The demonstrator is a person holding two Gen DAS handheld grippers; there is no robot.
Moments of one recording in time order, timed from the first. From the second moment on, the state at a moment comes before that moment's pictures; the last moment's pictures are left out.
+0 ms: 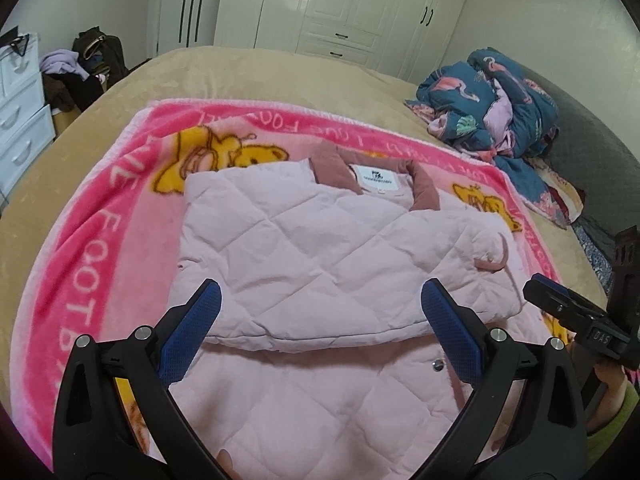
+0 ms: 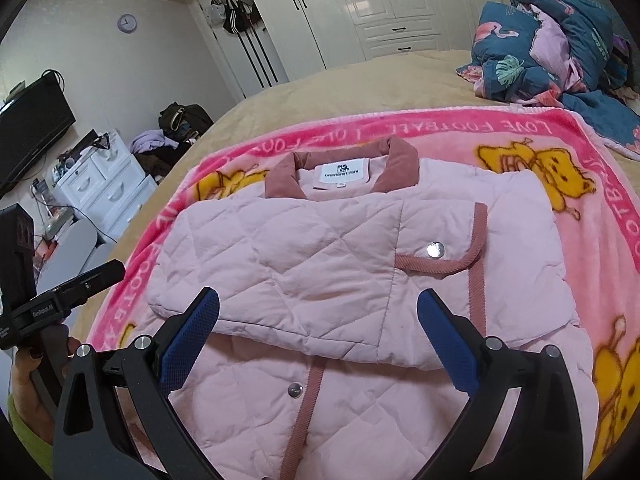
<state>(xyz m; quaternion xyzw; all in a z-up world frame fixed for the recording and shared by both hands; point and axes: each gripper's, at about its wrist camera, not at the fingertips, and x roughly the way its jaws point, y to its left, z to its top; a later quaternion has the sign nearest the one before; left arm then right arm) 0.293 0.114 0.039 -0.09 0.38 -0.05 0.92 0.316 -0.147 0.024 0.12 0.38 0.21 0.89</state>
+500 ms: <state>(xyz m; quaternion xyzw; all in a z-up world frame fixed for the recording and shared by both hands) 0.264 0.122 0.074 -0.09 0.35 -0.05 0.93 0.290 -0.157 0.052 0.14 0.34 0.22 0.90</state>
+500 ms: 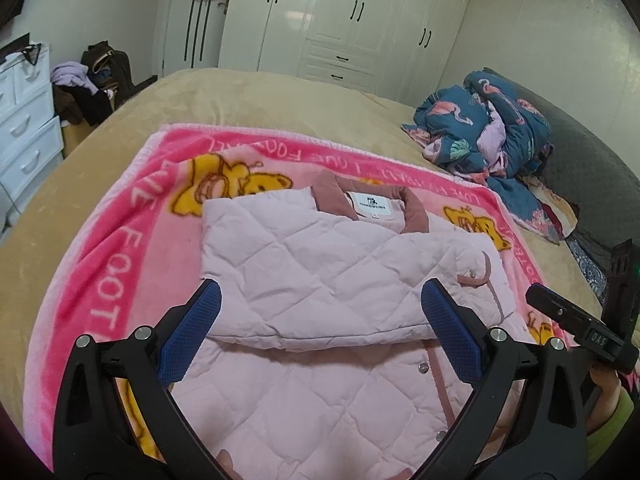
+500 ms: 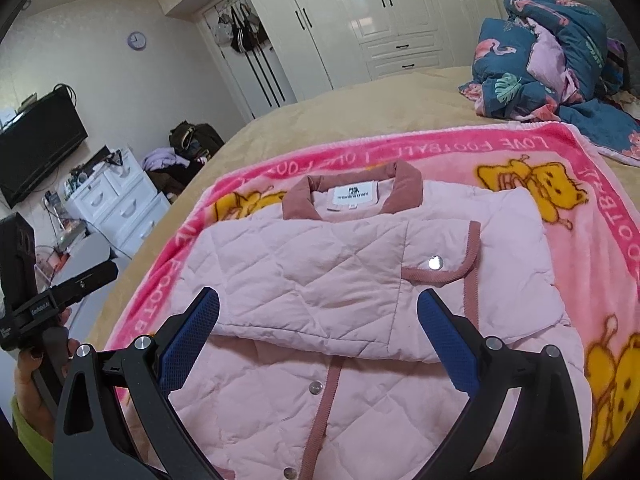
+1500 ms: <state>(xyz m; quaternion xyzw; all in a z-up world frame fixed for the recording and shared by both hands) 0.210 0.110 0.089 -0.07 0.33 -0.04 0.94 0.224 -0.188 0.077 0.12 0.32 0.24 0.91</state>
